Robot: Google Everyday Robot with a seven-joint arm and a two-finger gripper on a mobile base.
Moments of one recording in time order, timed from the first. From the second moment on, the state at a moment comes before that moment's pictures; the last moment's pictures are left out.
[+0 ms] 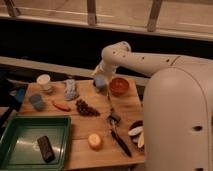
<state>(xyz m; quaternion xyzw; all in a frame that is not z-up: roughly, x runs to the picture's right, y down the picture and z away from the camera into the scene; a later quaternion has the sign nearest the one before) -0.007 -0.071 0.844 -0.20 0.04 0.79 0.58</state>
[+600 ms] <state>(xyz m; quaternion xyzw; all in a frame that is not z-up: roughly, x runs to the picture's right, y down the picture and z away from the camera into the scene) 0.014 -0.077 0.882 -0.19 0.07 0.78 0.60</state>
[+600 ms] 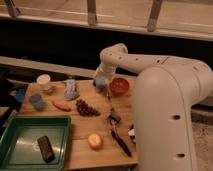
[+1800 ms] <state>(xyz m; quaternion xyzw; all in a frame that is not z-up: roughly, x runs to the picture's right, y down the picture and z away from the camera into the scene) 0.013 -0.082 0.923 -0.25 0.04 0.77 0.59</state>
